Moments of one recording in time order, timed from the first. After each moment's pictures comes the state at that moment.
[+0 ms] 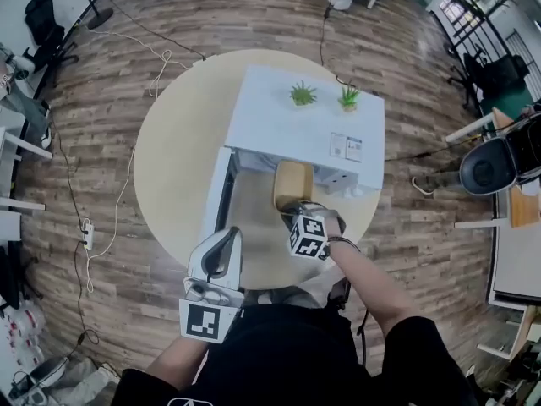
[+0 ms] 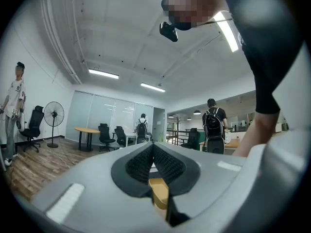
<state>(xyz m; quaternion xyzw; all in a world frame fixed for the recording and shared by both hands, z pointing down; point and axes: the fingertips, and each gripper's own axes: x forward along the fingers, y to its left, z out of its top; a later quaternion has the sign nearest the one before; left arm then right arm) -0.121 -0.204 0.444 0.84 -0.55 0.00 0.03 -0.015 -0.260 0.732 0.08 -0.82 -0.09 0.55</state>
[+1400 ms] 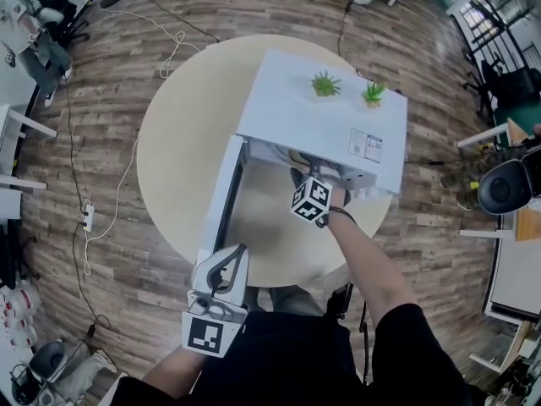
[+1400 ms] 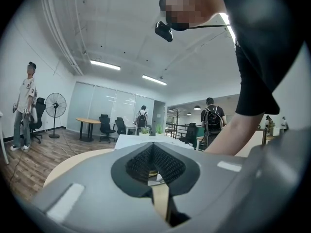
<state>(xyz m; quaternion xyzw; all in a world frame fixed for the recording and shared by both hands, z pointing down) -0.121 -0.177 0.490 0.84 -0.54 0.03 0.07 -0.026 -0.403 0.748 0.25 -0.80 -0.16 0.52</state>
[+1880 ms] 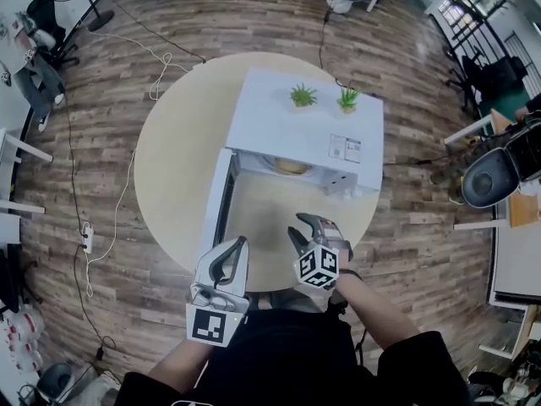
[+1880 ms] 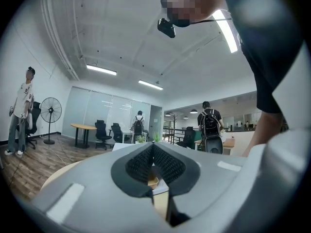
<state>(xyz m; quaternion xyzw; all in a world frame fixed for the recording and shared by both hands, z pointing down) -0.110 -0.191 0.470 0.85 -0.53 0.02 0.05 0.010 -0.243 0.687 0.25 -0.84 -0.11 0.48</state>
